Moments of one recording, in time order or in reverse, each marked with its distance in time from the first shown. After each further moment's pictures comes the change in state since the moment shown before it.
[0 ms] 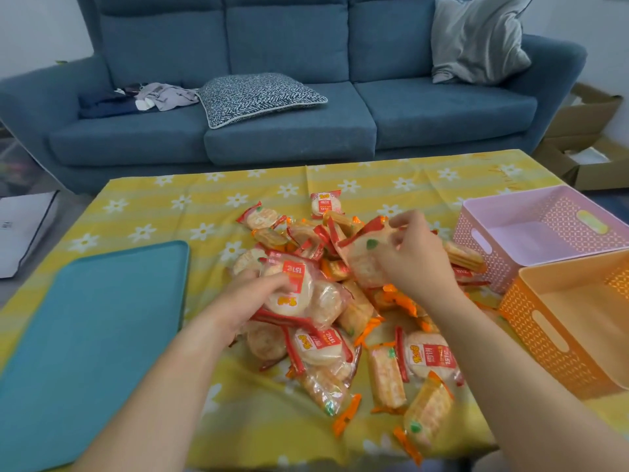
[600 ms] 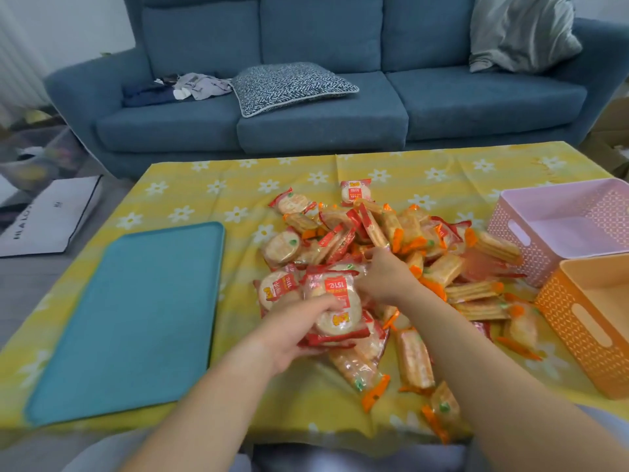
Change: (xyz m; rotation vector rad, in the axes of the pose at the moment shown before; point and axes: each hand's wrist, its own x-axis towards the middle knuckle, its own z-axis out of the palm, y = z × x) left_hand -0.049 -0.032 0.029 -0.223 -0.079 -0.177; right_hand -0.006 0.002 0.081 -0.207 -0.471 0.118
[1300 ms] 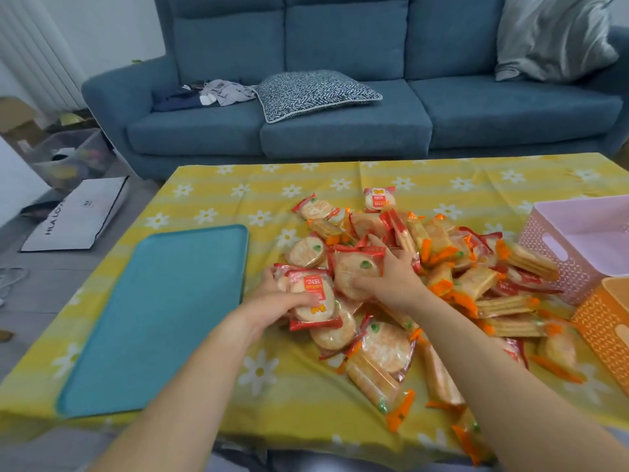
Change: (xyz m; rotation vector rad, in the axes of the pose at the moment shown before) left_hand 0.066 -0.010 -0.085 0.081 0.174 0.171; right_hand 0.006 -0.012 0.017 0.160 -0.022 -0.128
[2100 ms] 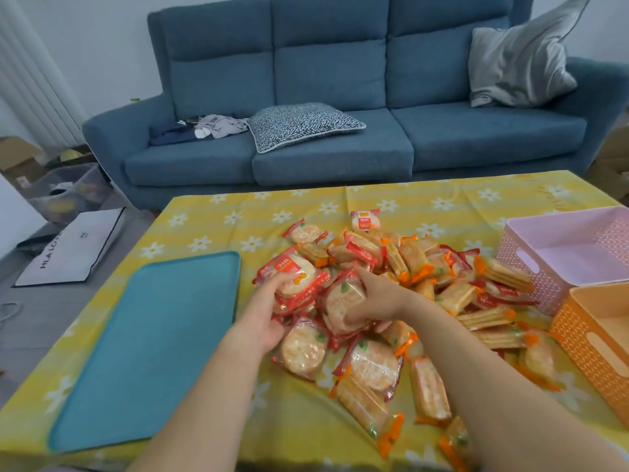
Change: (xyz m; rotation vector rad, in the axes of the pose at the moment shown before) left_hand -0.010 0.031 0.018 -0.627 -0.022 -0.110; right_hand 0.004 -0.006 -0.024 -0.076 -0.317 -0.068
